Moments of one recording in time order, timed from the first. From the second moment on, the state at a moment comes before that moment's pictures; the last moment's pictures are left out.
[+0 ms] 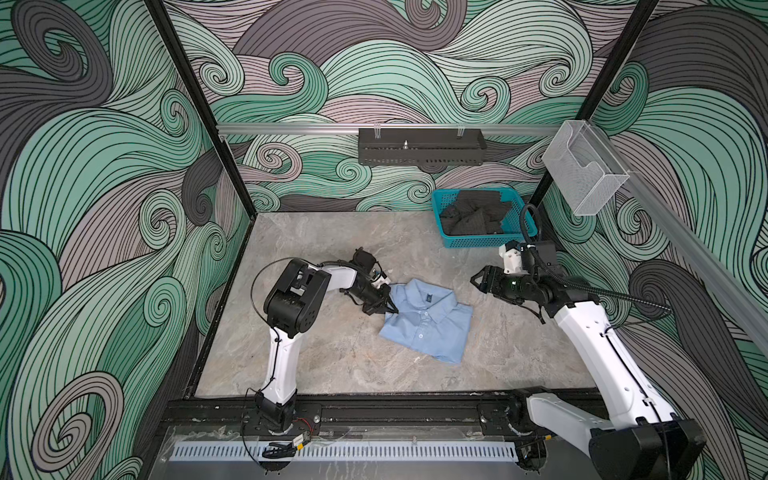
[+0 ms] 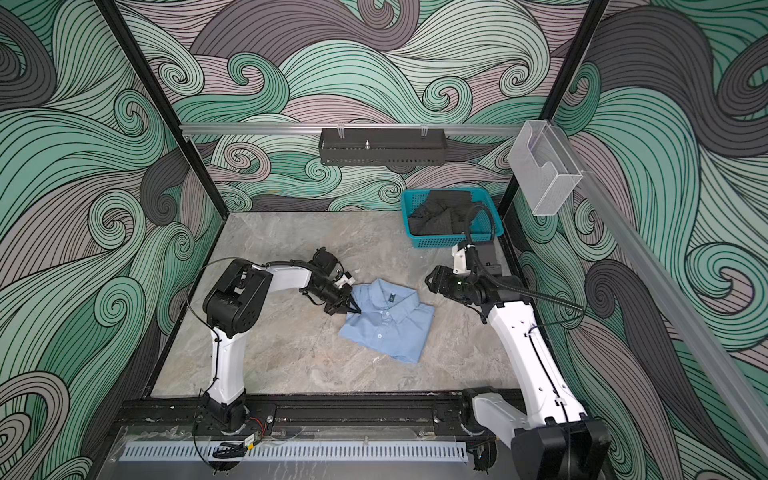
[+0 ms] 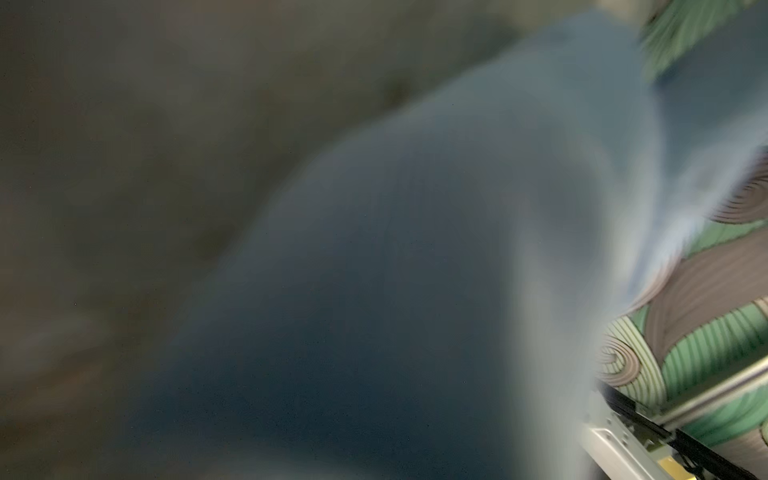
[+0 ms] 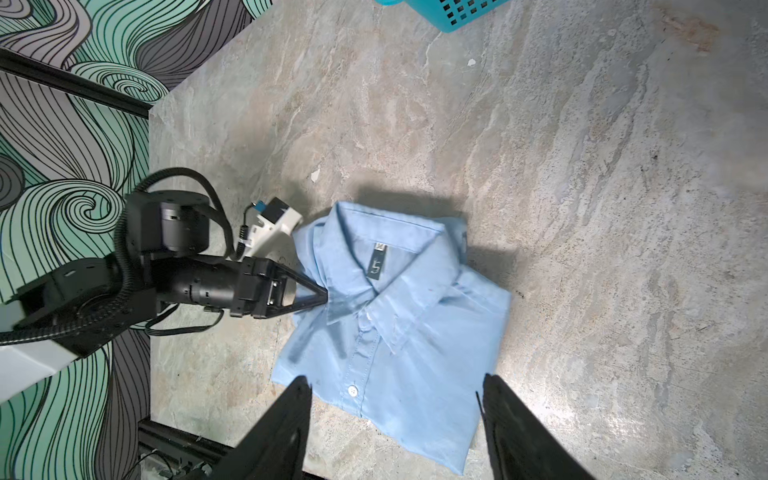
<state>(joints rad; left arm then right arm) -0.47 2.10 1.25 -0.53 0.86 -0.50 0.12 1.10 1.08 -0.90 -0.32 0.42</state>
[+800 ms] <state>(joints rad) -0.47 1.79 1.24 -0.63 0.63 -0.46 0.13 1.44 0.79 -0.67 -0.44 0.50</state>
